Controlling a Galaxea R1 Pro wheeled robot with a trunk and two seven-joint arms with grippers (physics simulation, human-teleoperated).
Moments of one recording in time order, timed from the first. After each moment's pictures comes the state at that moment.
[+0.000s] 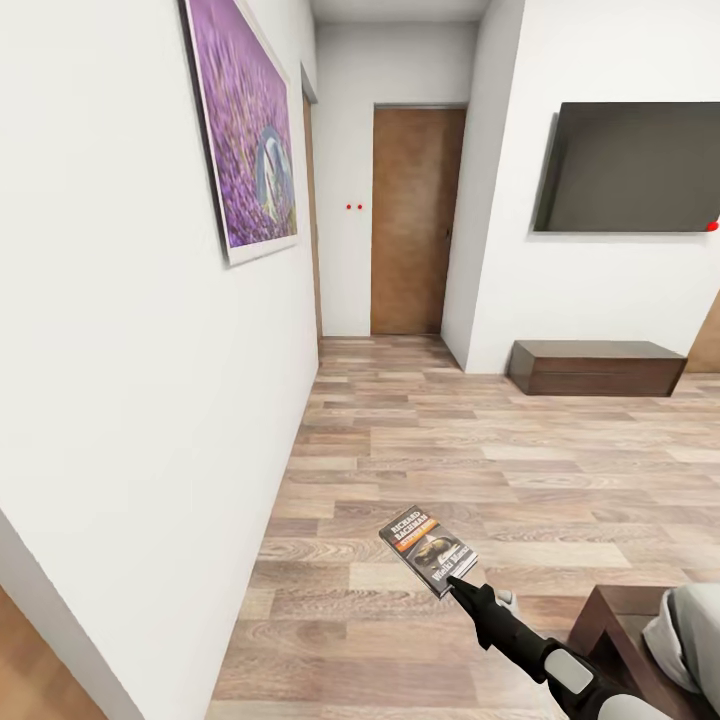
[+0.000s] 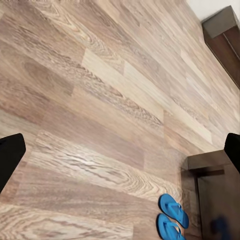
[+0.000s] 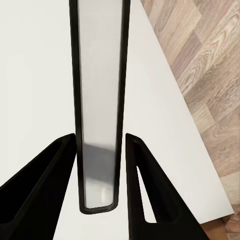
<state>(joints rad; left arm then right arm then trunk) -0.18 0.05 0.34 -0.16 0.42 -0.33 -0.85 -0.59 -0.12 -0.17 -0.11 -0.81 0.44 0.82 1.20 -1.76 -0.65</state>
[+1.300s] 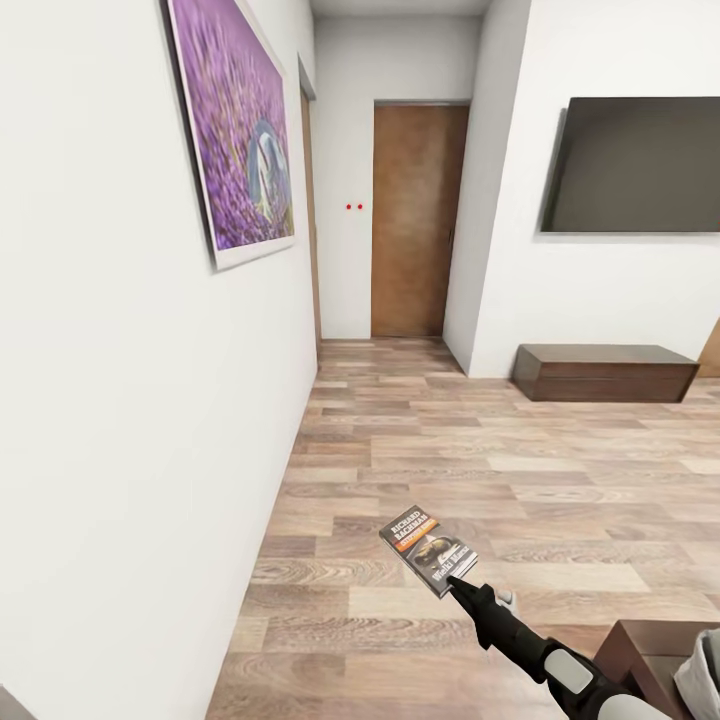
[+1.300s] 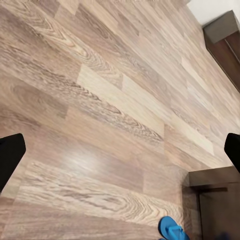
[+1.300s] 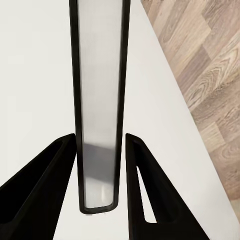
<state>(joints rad) -0.18 0.05 0.34 -0.16 0.42 -0.33 -0.85 -0.59 -0.12 -0.17 -0.11 -0.82 0.44 0.82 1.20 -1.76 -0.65</state>
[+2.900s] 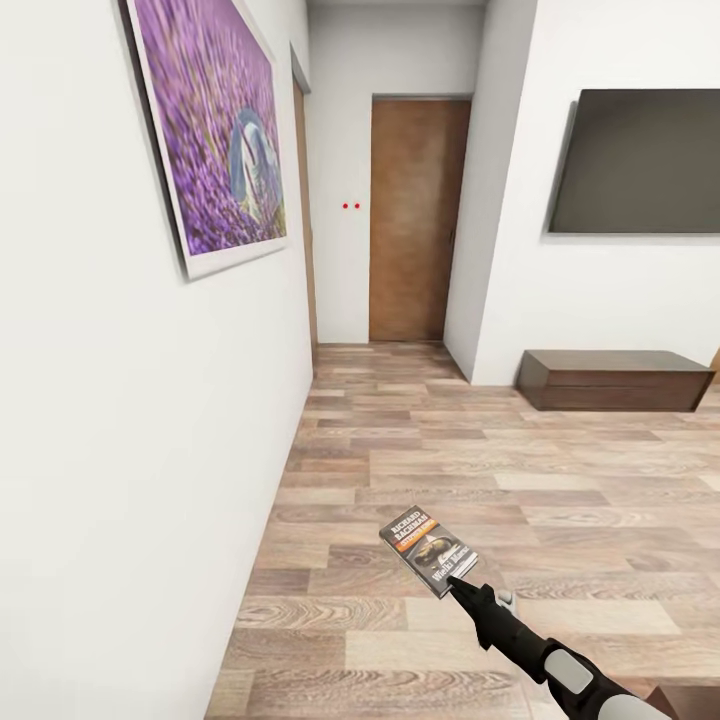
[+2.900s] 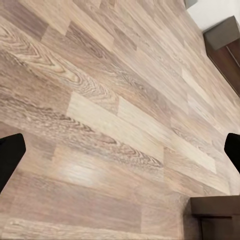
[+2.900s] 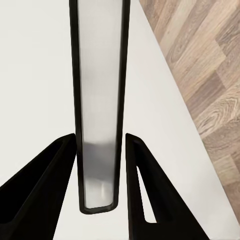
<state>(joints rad) -0.18 0.05 0.34 -0.16 0.42 -0.33 -0.85 -0.59 -0.12 -0.17 -0.10 -0.81 0.44 0.82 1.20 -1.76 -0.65</state>
